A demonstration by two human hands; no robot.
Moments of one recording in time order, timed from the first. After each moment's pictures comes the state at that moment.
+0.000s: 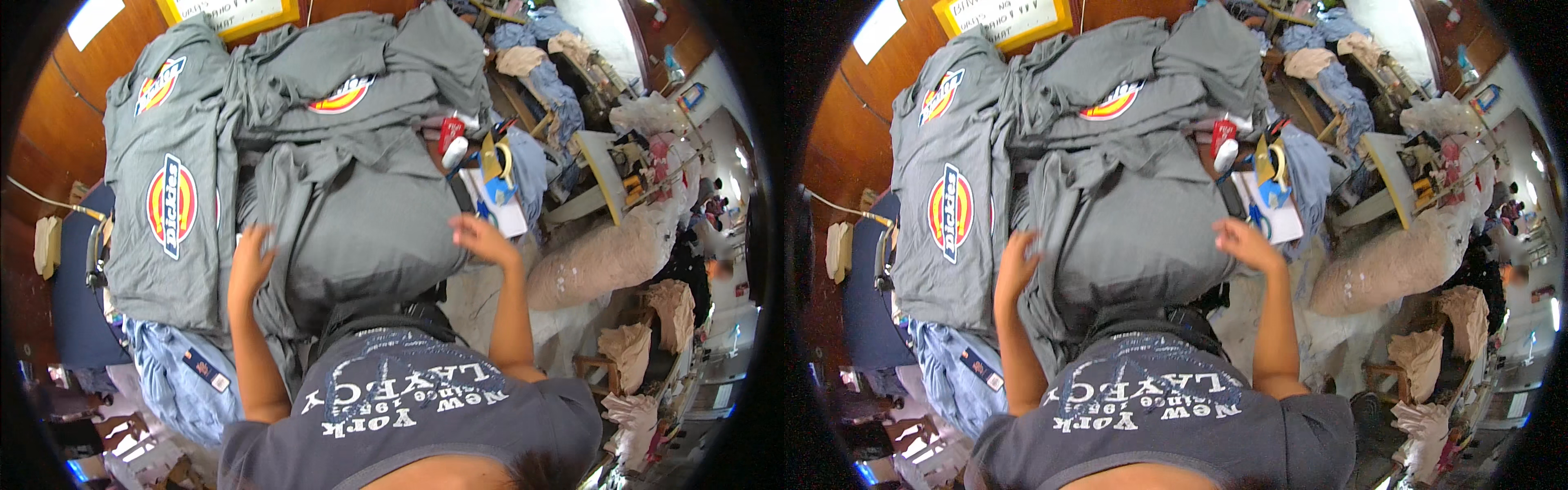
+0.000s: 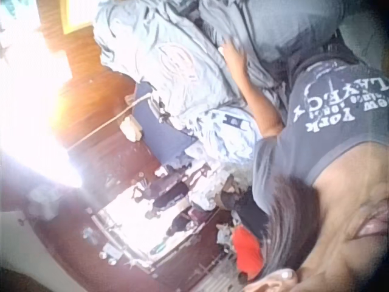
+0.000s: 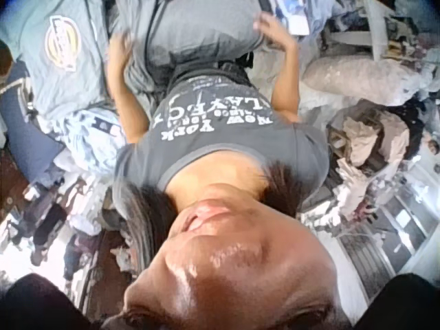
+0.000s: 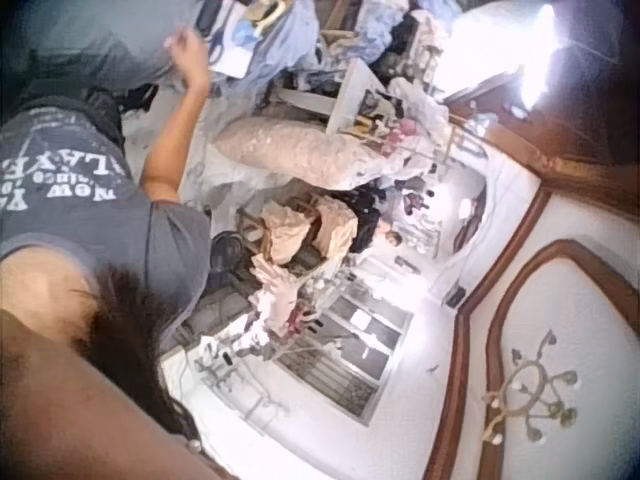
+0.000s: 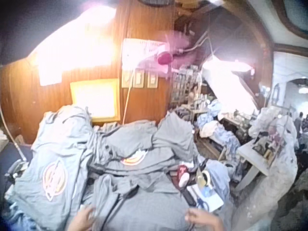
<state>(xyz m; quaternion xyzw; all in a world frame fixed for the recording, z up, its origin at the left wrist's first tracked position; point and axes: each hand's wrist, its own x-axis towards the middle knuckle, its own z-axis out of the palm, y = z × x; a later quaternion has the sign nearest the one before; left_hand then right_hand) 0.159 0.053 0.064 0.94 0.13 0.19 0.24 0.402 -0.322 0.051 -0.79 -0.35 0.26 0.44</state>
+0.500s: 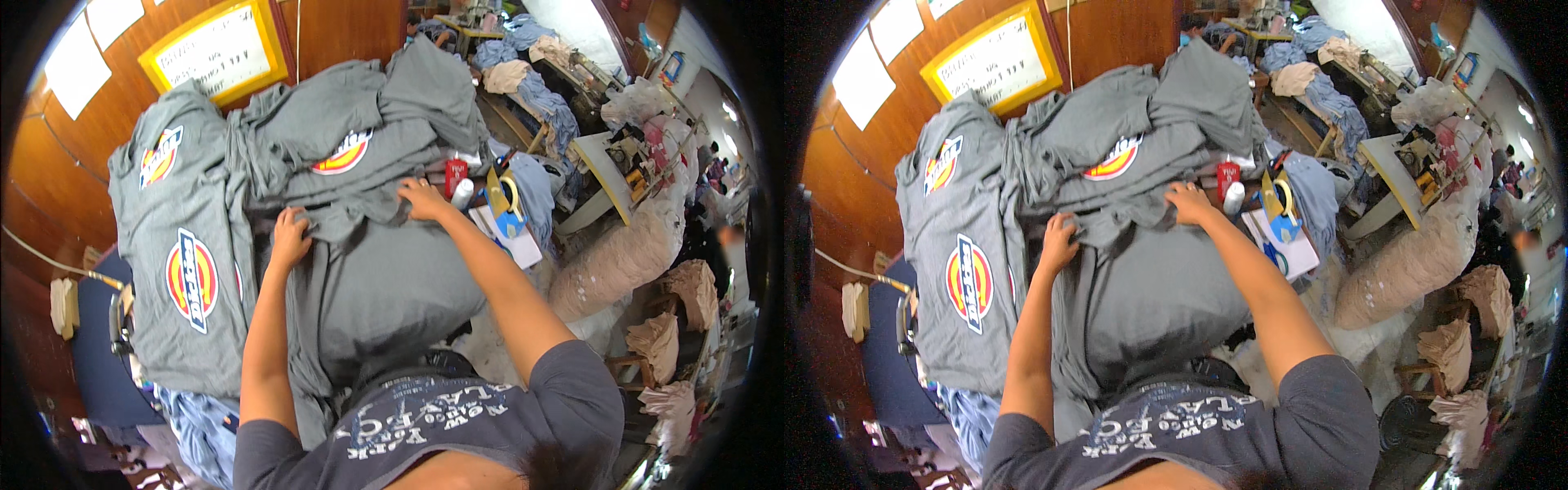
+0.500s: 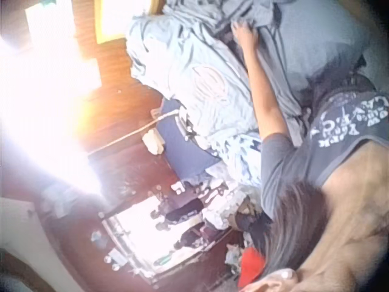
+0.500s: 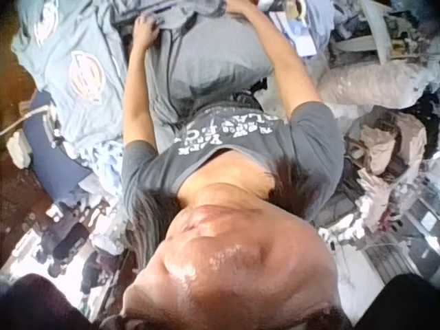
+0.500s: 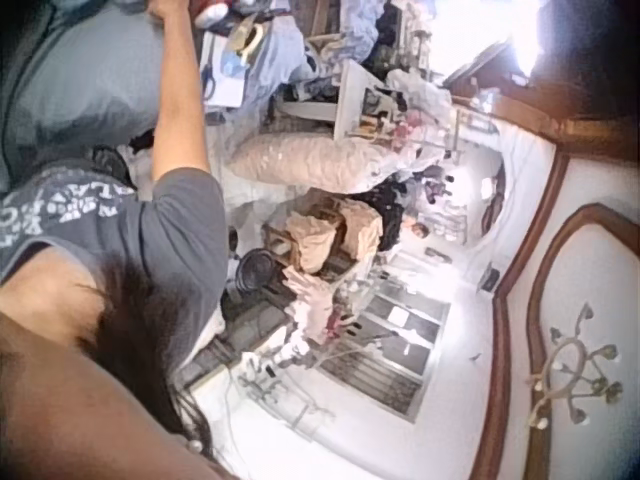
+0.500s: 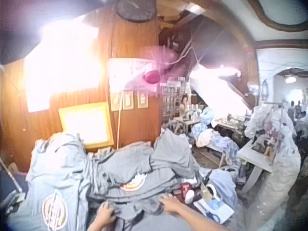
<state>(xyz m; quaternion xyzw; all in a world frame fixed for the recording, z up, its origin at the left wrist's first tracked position) 0.315 0.131 0.044 0.98 0.03 0.17 0.10 0.520 -0.130 0.040 -0.88 -0.47 0.05 0.05</state>
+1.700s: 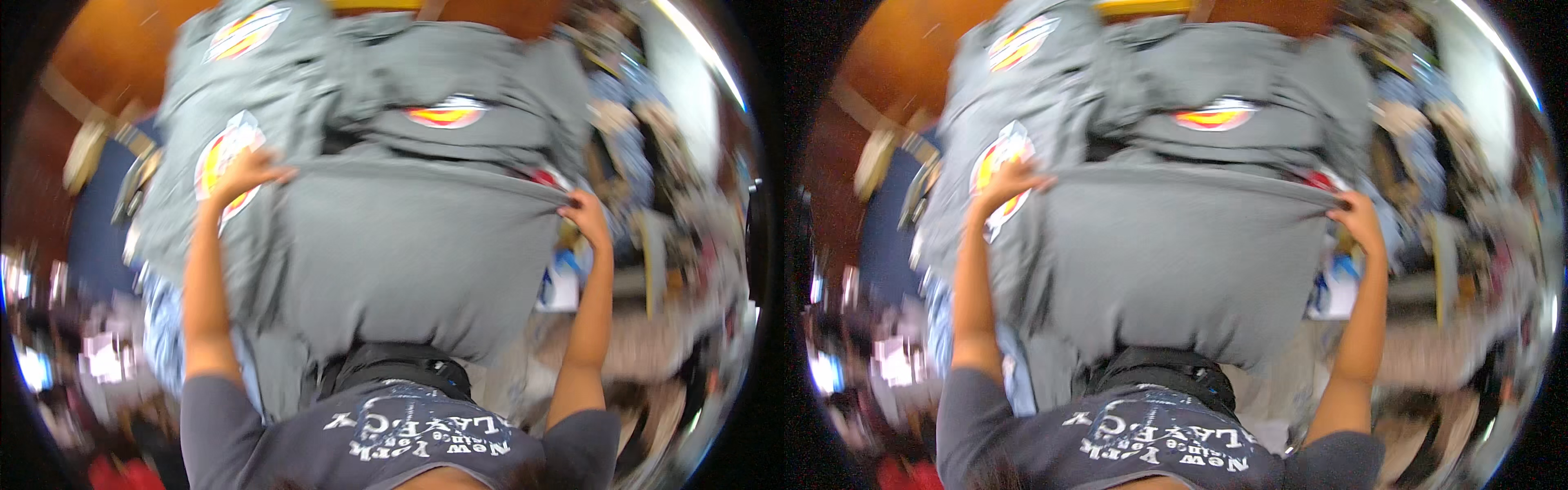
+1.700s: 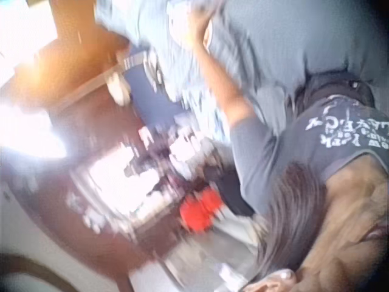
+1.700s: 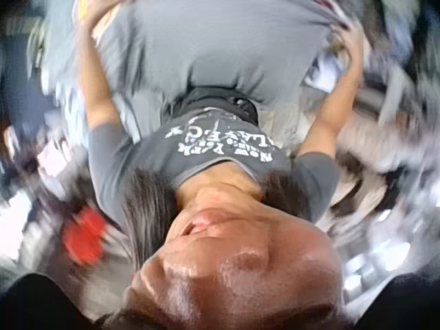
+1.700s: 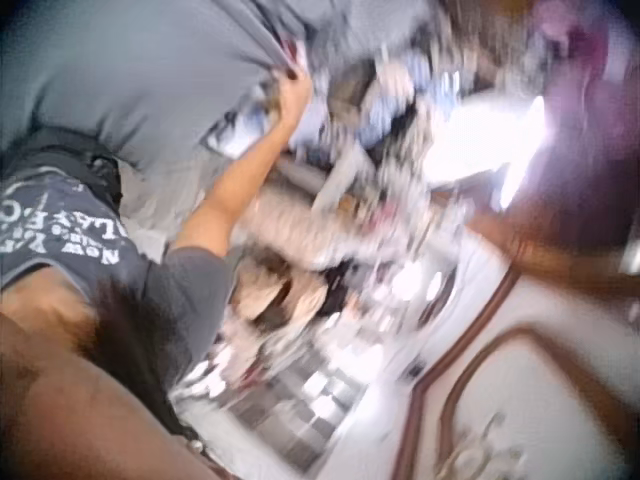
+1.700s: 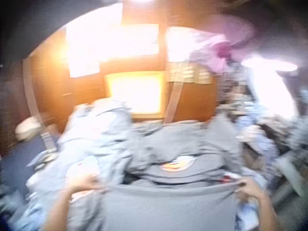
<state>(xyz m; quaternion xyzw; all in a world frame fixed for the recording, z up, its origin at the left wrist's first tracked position) 0.171 0.215 0.142 0.93 0.26 0.04 0.27 0.549 -0.231 0.141 -0.87 -0.40 0.06 0.27</state>
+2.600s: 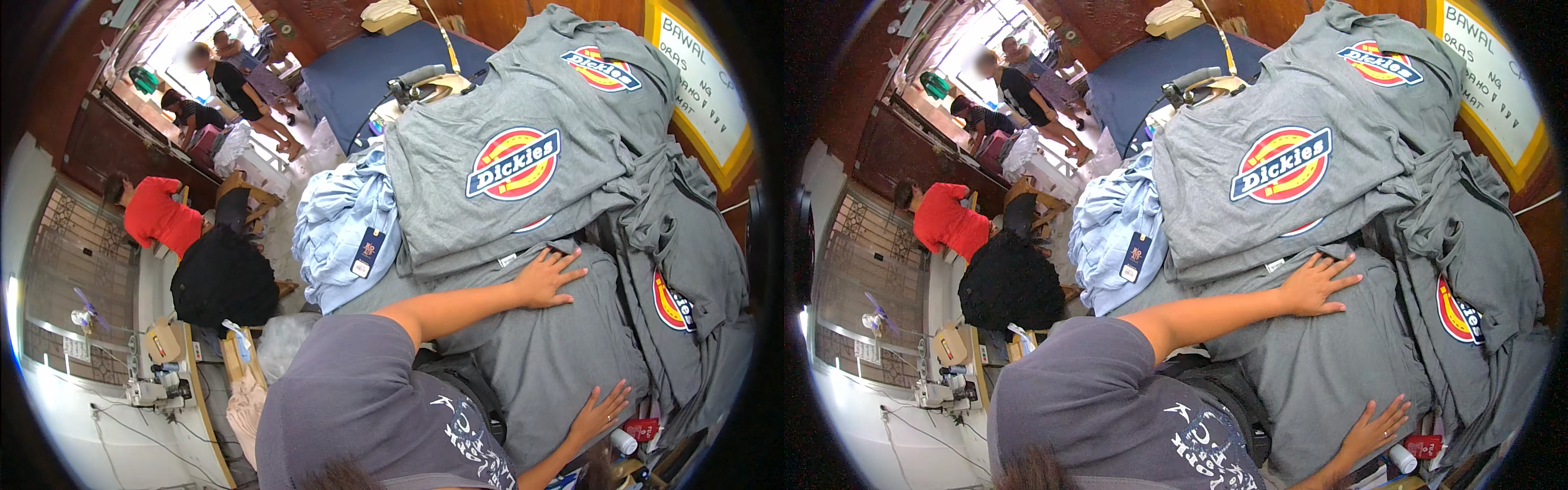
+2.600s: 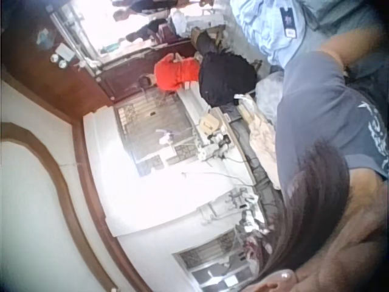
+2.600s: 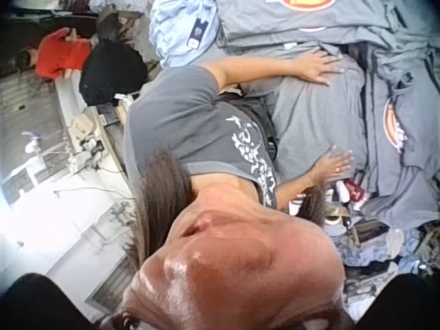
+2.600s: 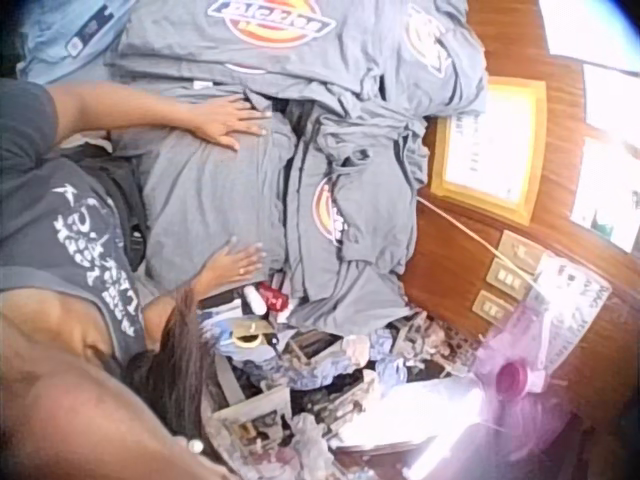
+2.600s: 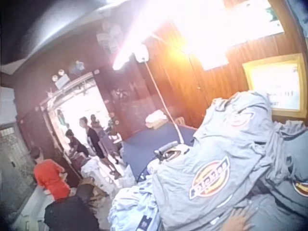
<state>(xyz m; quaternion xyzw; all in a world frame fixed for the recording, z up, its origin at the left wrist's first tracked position) 0.248 0.080 0.009 0.92 0.33 0.18 0.14 0.472 -0.158 -0.015 -0.91 -0.41 -0.09 -0.02</state>
